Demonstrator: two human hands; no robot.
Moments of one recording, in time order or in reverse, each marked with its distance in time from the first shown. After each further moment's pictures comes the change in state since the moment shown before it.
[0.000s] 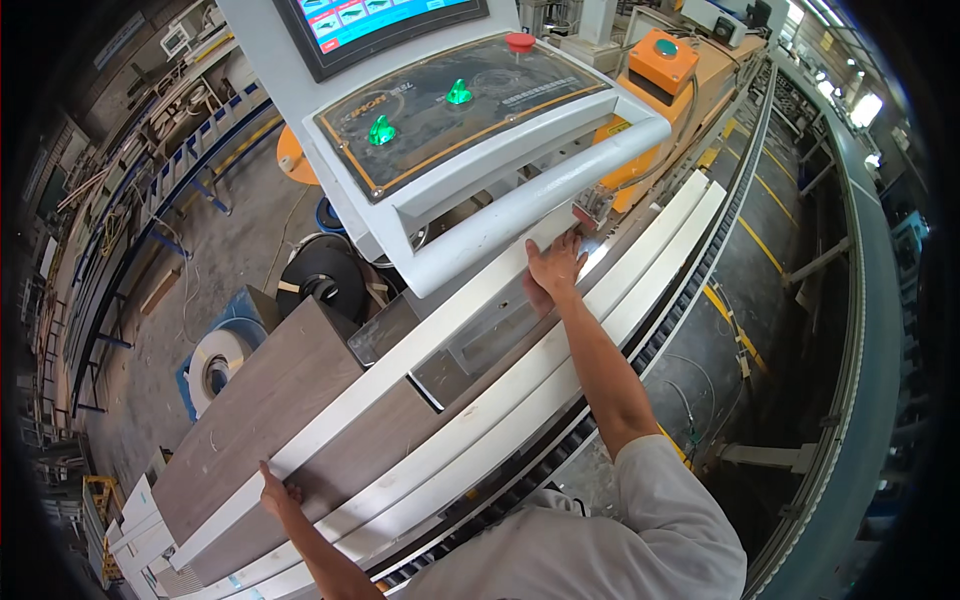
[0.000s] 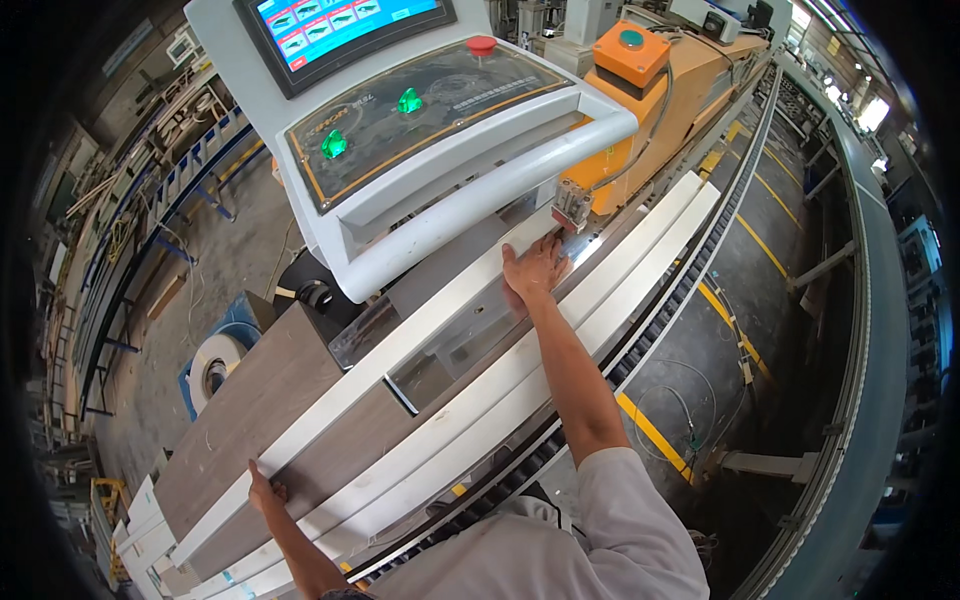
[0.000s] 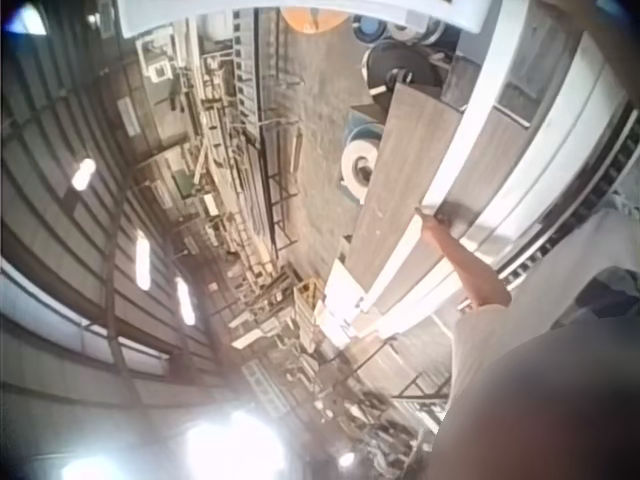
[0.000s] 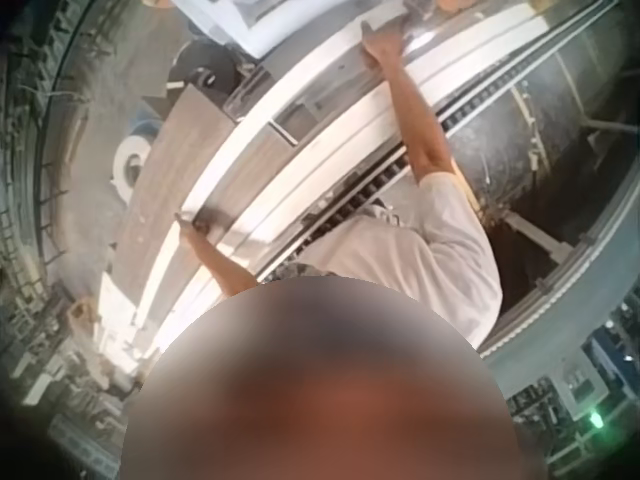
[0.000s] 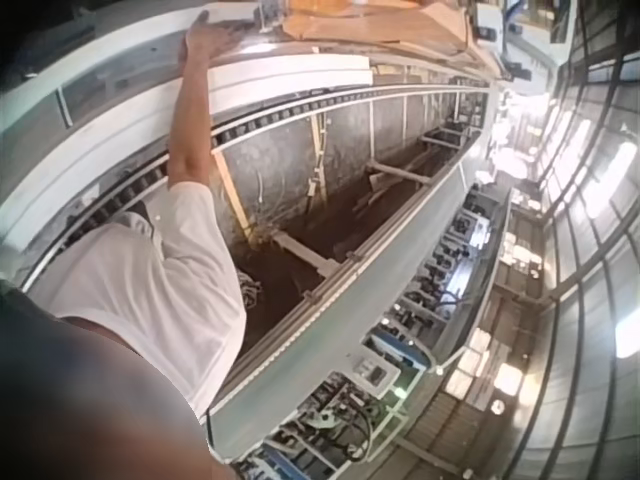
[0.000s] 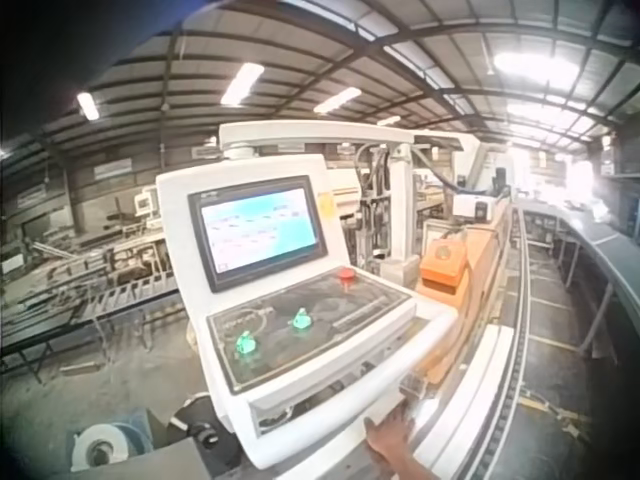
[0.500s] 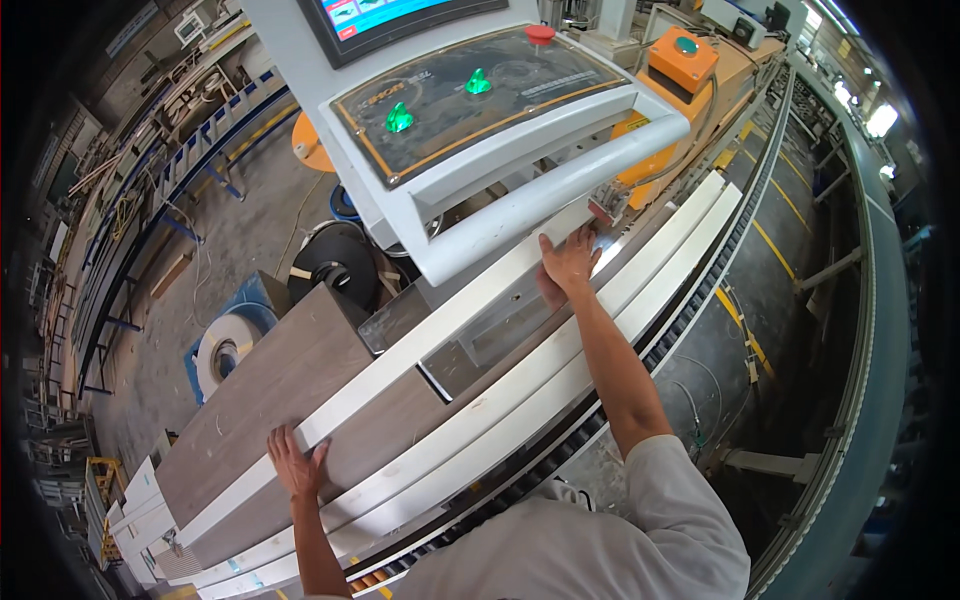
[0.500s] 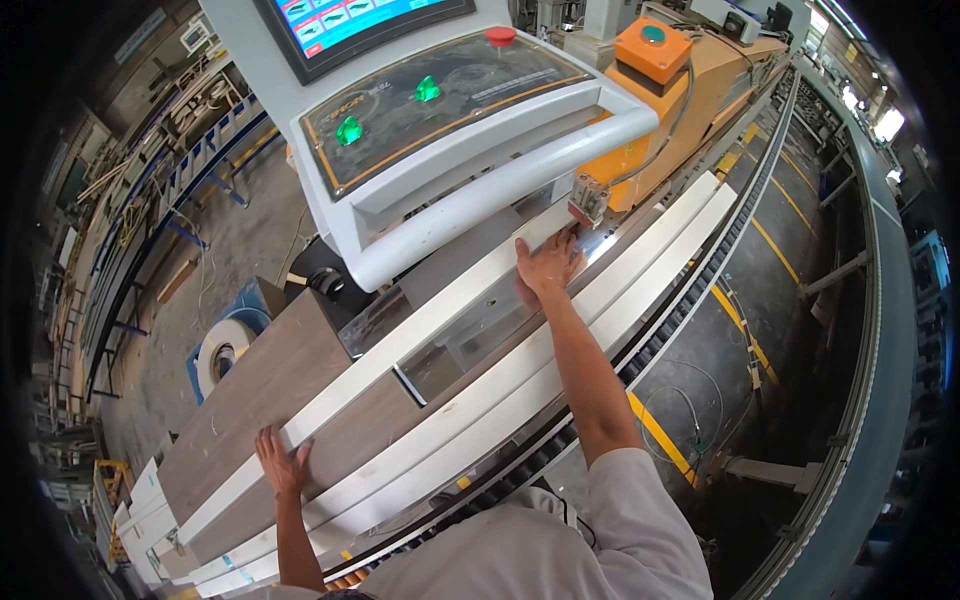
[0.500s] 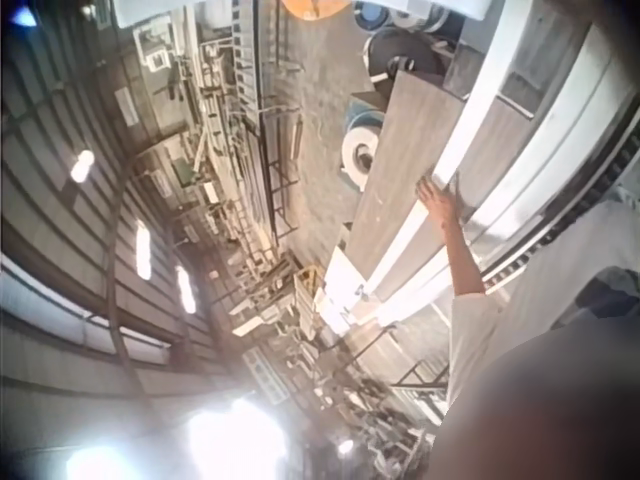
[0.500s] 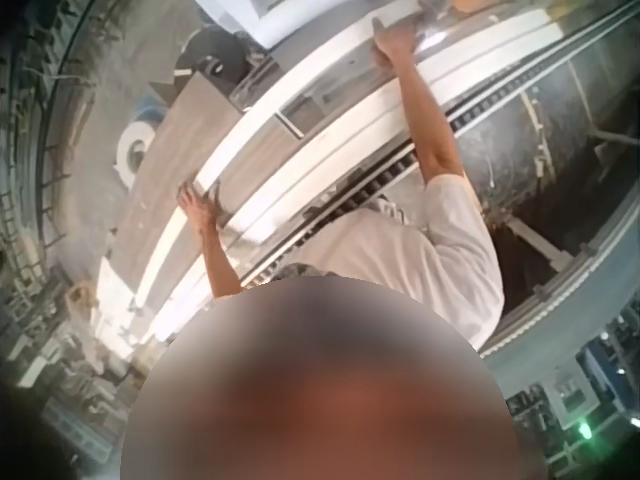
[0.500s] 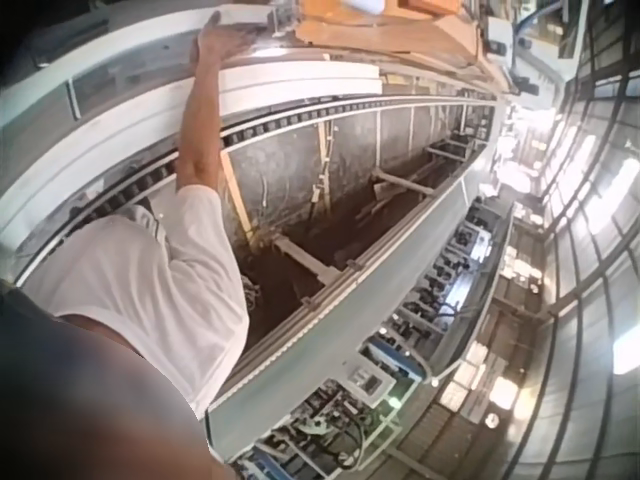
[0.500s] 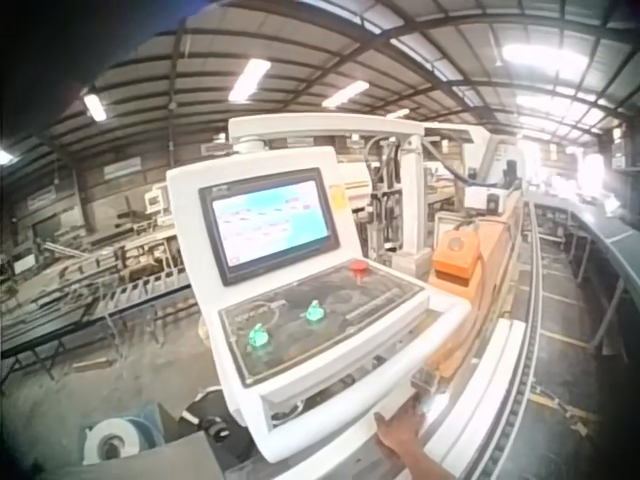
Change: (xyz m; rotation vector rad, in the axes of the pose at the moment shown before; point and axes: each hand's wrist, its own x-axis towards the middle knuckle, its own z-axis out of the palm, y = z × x) left_hand -0.048 -0.003 0.001 0.671 -0.016 1.649; right_hand 0.001 0.006 0.005 -0.004 0.021 -0.033
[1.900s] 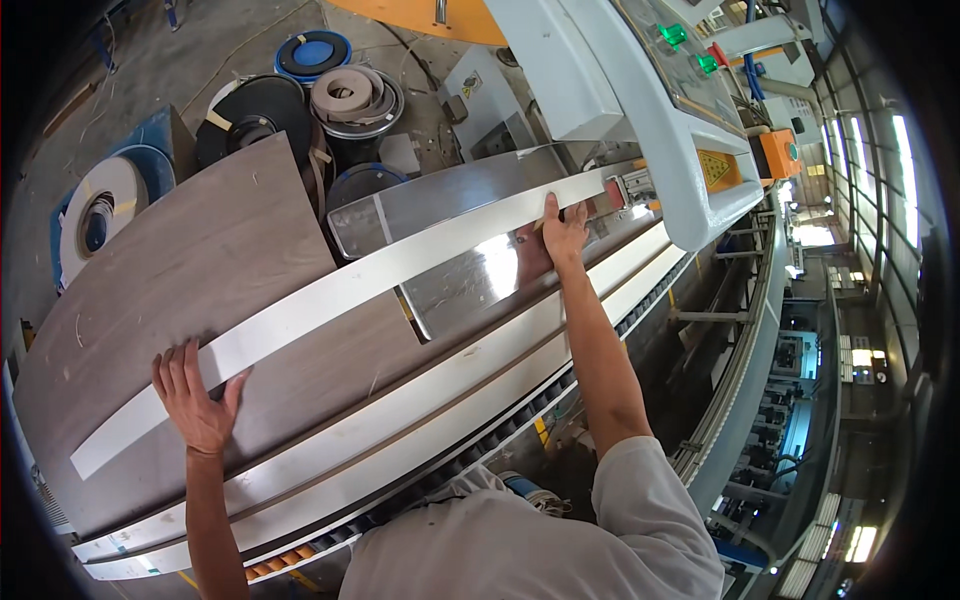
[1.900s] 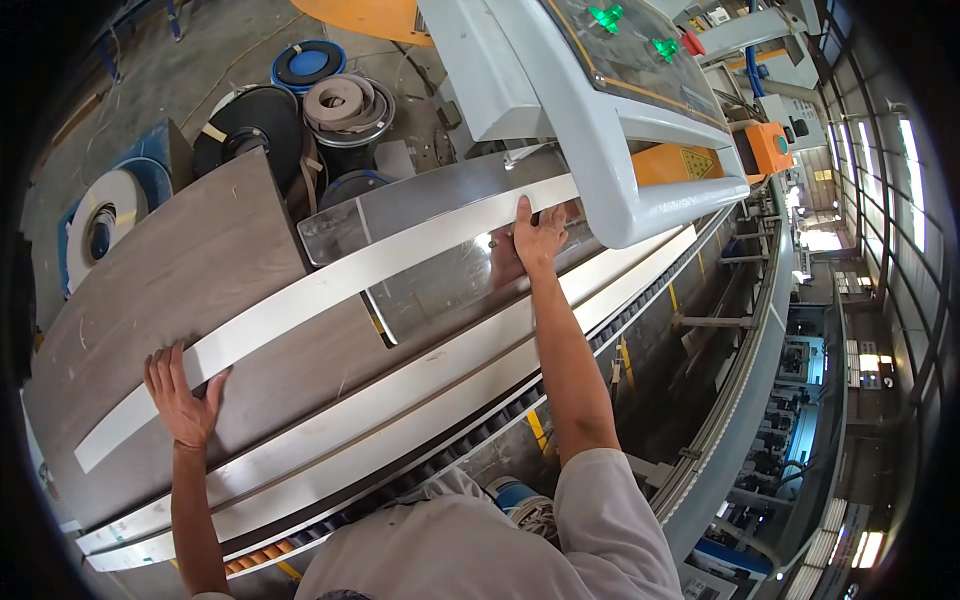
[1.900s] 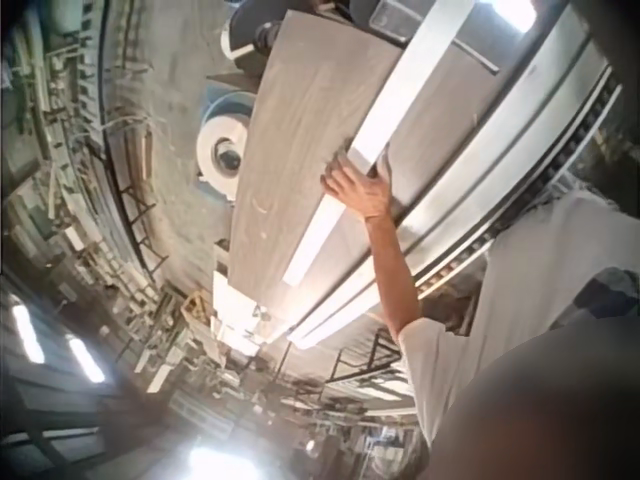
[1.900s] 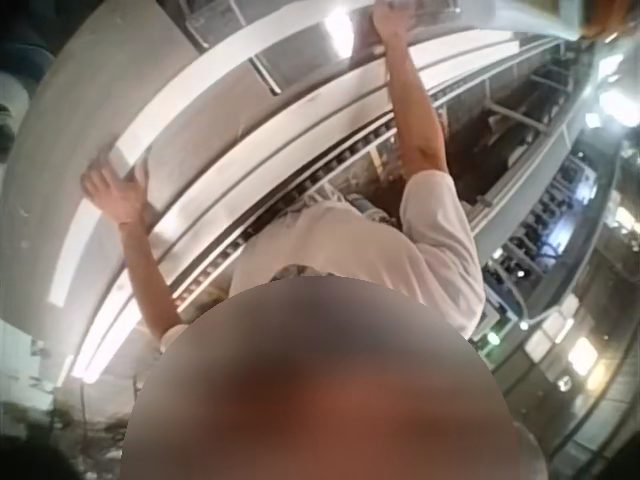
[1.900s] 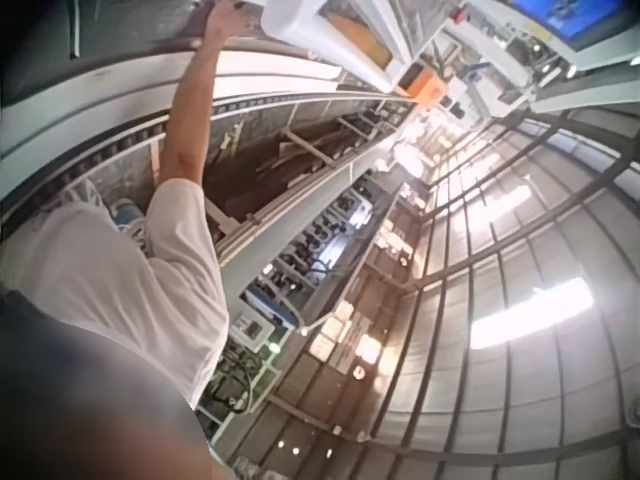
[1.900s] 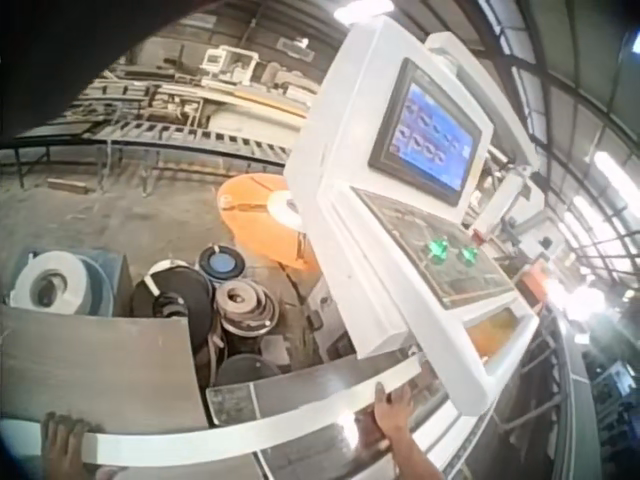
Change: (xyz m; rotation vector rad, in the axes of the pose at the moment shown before) left_hand 0.014 -0.012 0.015 -0.190 0.110 0.072; right_hand -0.027 0.000 0.017 -0.105 -0.067 -0.098
